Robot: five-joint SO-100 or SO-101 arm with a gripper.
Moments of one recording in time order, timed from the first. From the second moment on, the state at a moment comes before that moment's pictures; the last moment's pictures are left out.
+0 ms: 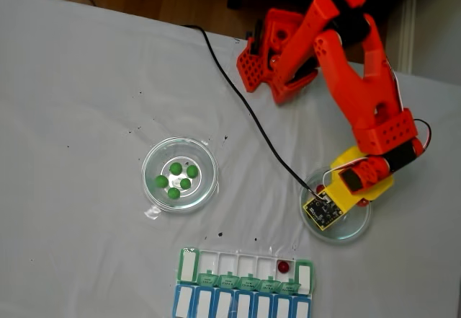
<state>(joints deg) -41.6 112.2 116.9 62.1 -5.2</state>
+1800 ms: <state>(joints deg) -44.3 98.3 101.3 76.6 5.5</state>
